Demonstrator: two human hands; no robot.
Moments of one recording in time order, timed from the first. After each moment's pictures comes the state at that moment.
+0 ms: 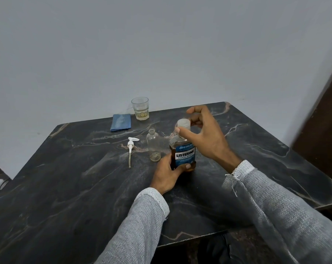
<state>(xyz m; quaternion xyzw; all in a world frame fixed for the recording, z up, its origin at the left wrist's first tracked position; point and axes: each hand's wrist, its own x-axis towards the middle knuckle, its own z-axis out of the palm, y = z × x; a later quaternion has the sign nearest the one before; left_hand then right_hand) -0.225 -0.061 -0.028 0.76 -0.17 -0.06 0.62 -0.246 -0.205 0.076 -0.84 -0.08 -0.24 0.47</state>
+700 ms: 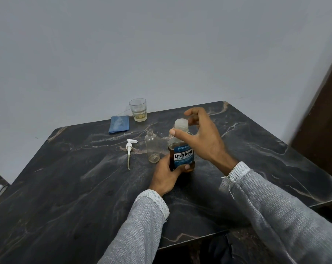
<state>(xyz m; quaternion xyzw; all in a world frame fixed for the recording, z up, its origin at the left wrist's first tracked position) -0.225 -0.061 -0.030 0.77 -0.17 -0.06 0.62 -0.249 -0.200 0.073 -0.85 -0.06 -0.26 0.46</state>
